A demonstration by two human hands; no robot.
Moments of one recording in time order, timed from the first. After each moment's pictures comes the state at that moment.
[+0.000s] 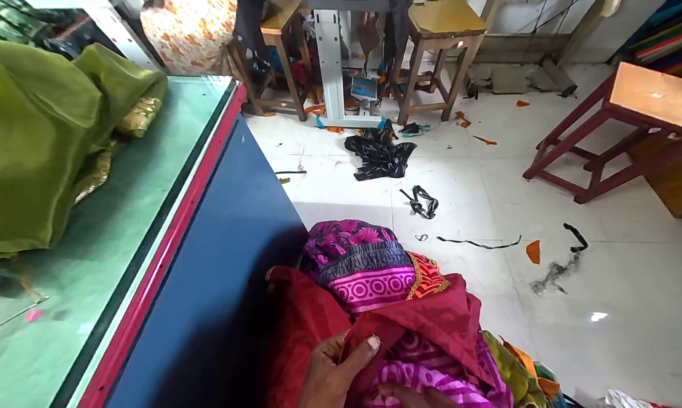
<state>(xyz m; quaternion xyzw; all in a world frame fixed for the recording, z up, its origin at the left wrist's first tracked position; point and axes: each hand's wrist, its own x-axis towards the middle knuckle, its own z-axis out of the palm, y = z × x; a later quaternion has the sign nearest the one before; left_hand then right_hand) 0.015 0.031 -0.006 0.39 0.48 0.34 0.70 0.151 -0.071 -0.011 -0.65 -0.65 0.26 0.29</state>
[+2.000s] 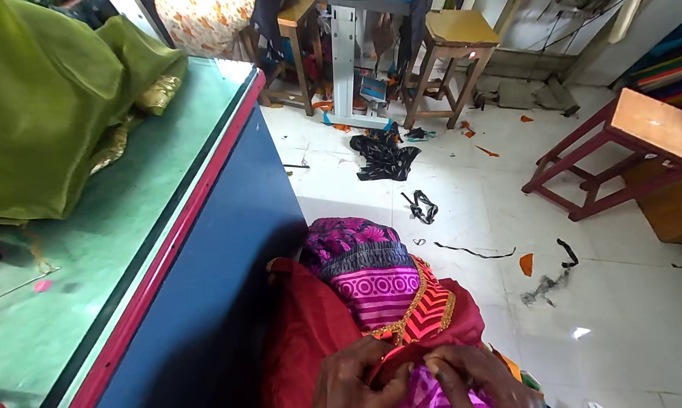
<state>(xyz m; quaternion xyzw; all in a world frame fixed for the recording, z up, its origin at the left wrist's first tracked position) 0.014 0.020 -0.022 0.73 0.41 0.33 0.44 0.170 -0.048 0.021 -0.70 -0.55 0.20 0.40</state>
